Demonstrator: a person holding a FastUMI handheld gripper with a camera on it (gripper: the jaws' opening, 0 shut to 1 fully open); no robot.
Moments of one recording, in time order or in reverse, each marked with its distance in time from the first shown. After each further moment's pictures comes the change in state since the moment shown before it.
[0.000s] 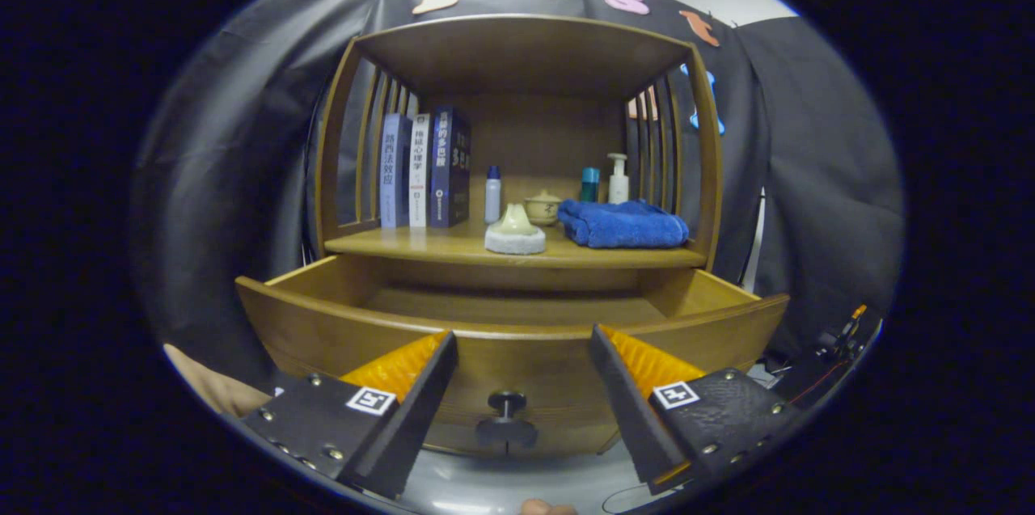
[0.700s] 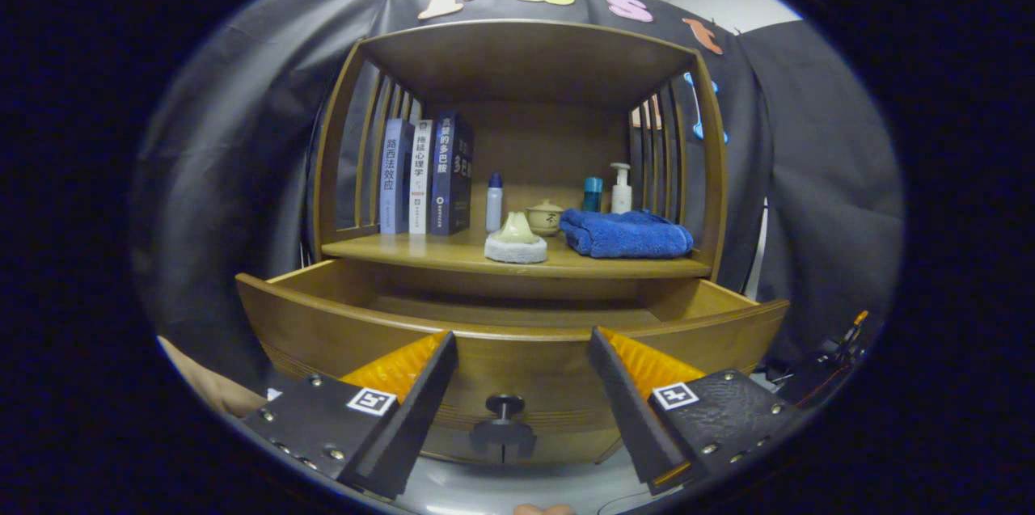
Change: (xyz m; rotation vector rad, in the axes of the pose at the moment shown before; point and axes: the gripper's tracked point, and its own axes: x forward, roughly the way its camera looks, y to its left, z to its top) arm 0.015 0.002 0.001 -0.017 -0.037 0.000
